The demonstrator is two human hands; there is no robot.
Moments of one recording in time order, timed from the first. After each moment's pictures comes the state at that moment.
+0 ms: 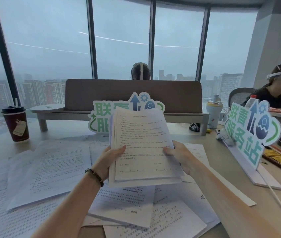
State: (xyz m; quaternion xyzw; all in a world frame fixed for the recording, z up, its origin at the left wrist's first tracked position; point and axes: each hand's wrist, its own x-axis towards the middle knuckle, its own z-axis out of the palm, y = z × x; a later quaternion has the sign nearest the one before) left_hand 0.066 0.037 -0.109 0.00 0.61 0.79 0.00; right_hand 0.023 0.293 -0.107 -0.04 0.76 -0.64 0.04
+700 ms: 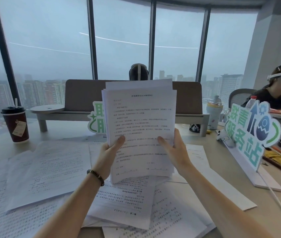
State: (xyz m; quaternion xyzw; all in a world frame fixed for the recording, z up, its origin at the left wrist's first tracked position) left_hand 0.077 0.048 -0.096 0.06 0.63 0.76 -0.13; right_hand 0.048 0.266 -0.094 -0.14 0.73 -0.64 -0.18
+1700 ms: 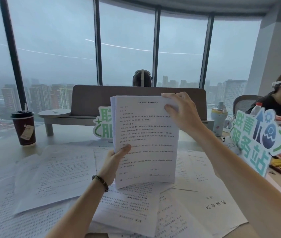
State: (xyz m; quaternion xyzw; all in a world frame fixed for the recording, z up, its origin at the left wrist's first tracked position) left_hand 0.070 0.038 -0.105 0.07 0.63 0.77 -0.08; right_hand 0.027 0.273 0.033 -0.24 0.83 -0.32 -0.39
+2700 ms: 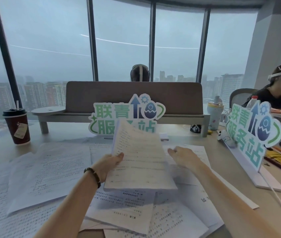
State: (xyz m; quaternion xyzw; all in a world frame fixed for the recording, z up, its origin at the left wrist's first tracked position) left_hand 0.053 0.023 -0.118 -0.08 0.72 0.68 0.07; right_hand 0.018 0.302 -0.100 0.03 0.97 -0.26 0.00
